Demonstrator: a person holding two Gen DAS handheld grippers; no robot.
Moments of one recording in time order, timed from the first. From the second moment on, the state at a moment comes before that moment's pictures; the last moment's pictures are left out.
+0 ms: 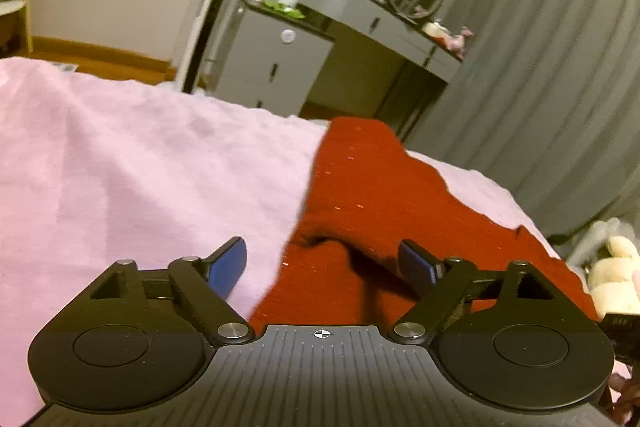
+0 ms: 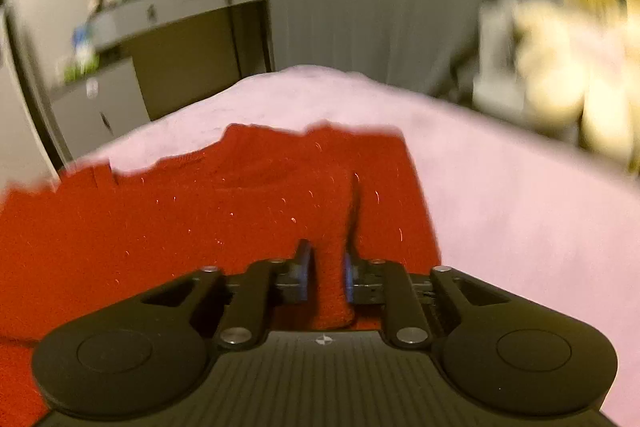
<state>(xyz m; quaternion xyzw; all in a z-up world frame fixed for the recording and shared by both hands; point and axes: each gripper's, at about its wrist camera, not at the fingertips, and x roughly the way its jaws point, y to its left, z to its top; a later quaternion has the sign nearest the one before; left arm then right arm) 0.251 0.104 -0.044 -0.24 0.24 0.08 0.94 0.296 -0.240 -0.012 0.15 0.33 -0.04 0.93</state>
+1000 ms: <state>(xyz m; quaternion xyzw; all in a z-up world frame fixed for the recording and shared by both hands) 0.258 0.089 -0.064 -0.19 0.26 0.06 0.95 0.270 -0.243 0.015 -0.01 0.35 -0.05 0.94</state>
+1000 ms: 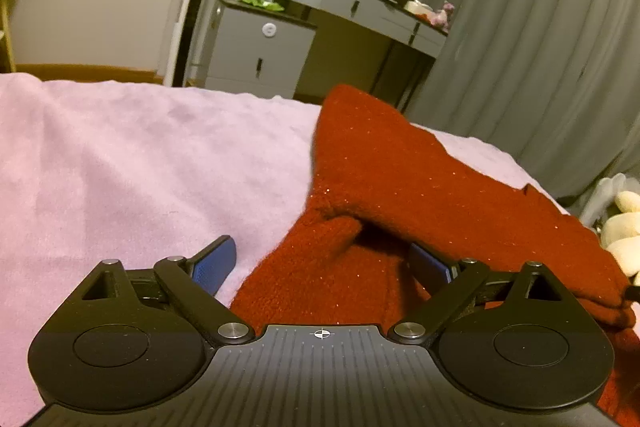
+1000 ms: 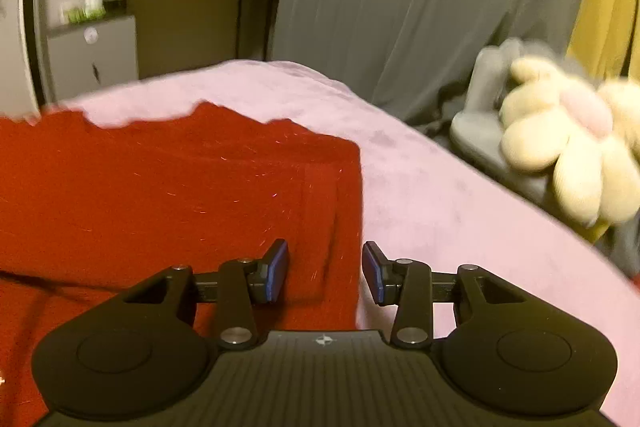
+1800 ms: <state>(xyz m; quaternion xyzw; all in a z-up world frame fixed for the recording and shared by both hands) 0.143 0.142 -0.009 -0.12 0.49 -0.05 0.86 0.051 -0.325 0.009 0.06 0.48 0.05 0.87</state>
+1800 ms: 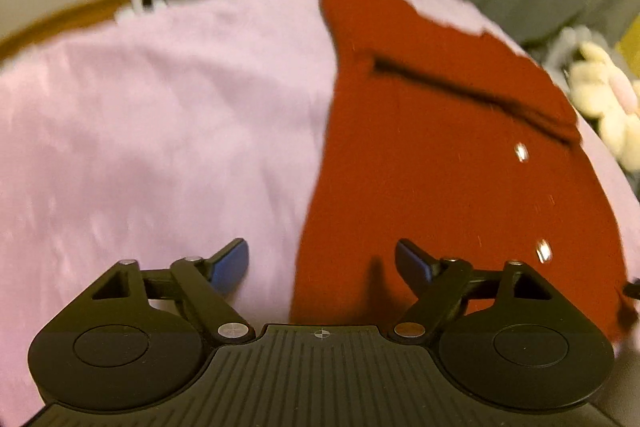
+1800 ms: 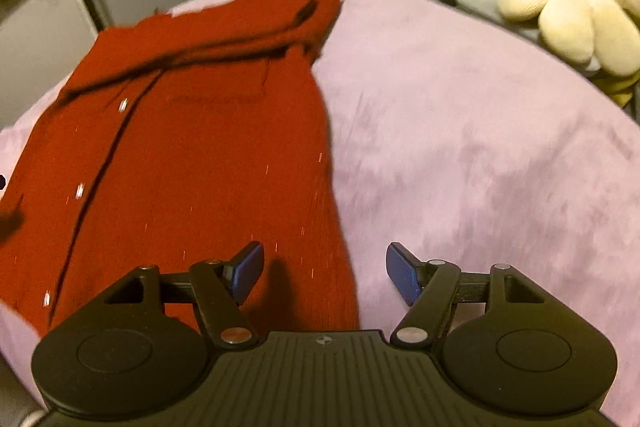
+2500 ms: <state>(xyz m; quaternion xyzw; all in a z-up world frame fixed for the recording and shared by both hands) 0.123 0.142 -0.021 -0.13 0.56 -0.17 0.80 0.054 -0.327 -0.001 0.10 0.53 0.12 0.84</state>
